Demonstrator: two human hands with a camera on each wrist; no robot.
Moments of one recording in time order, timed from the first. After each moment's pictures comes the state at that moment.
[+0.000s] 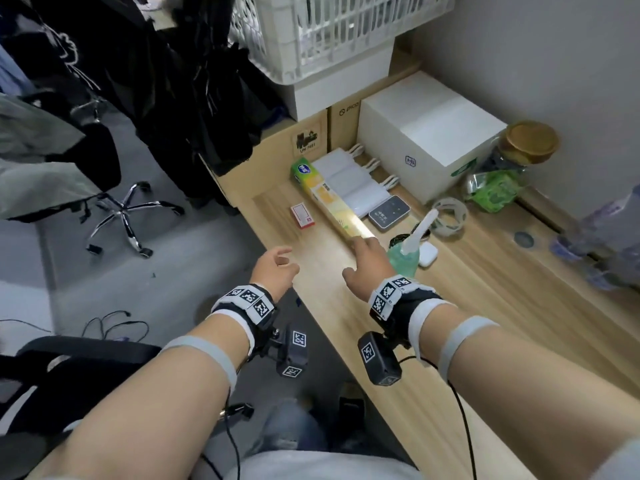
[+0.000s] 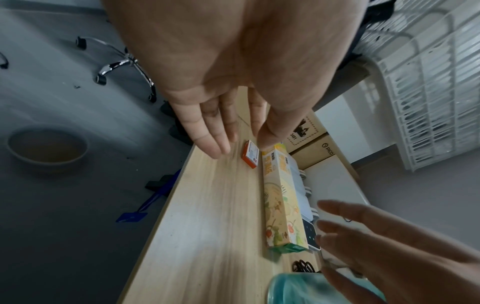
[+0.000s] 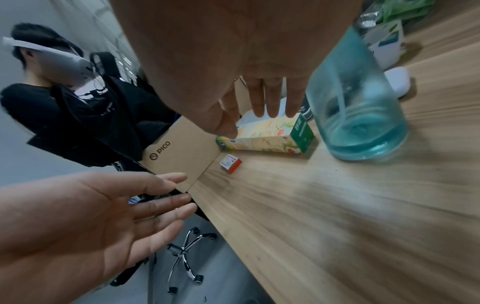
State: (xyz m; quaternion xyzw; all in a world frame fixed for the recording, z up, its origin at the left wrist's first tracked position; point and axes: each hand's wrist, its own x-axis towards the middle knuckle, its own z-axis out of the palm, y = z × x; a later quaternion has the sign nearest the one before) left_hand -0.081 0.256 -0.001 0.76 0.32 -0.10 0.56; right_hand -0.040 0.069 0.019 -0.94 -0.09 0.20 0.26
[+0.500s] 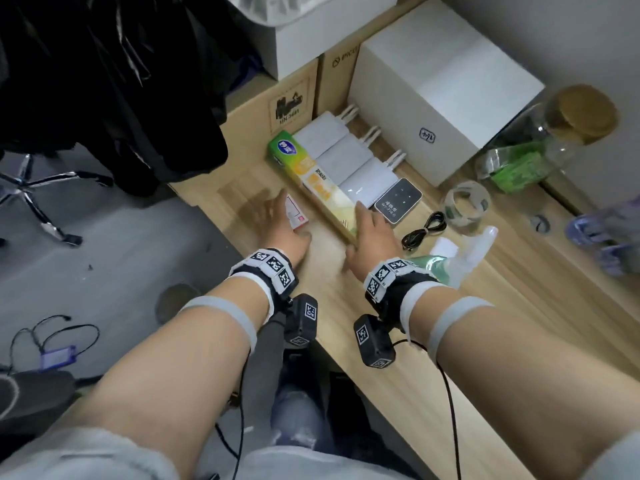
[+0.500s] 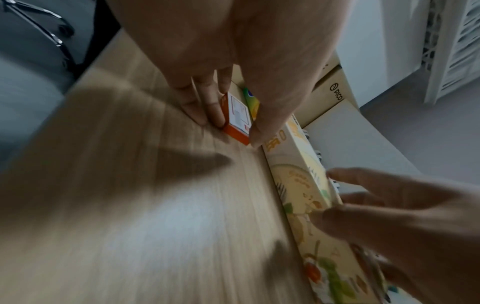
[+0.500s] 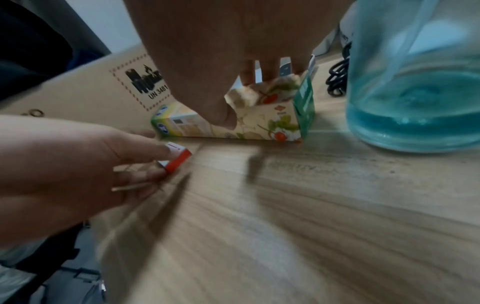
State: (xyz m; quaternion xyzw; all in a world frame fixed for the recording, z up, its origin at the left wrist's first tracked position) left_hand 0.063 0.283 -0.078 0.87 0.20 -0.13 0.42; right_hand 0.053 0.114 -0.048 -0.98 0.01 0.16 0.16
